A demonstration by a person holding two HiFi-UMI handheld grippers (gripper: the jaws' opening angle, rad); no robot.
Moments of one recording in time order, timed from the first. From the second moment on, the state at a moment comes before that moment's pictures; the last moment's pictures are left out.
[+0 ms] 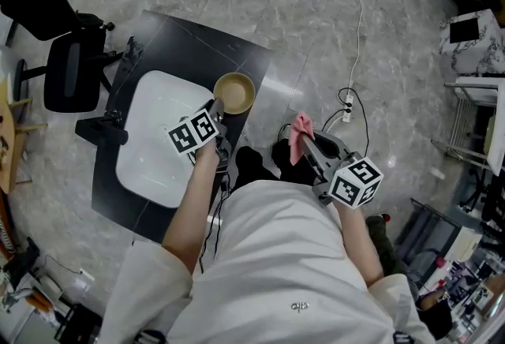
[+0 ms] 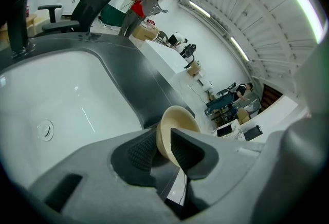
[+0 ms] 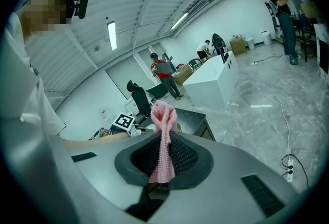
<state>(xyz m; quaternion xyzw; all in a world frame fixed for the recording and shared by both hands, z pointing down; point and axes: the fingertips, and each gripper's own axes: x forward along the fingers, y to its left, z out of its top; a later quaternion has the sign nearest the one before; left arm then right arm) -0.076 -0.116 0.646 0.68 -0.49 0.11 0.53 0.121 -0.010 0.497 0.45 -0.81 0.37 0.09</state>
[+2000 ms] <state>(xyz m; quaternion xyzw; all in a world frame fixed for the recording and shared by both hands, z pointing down) 0.043 -0.109 0.315 0.87 -0.48 0.03 0.13 0.120 -0.106 0.310 0.36 -0.92 0.13 0.04</state>
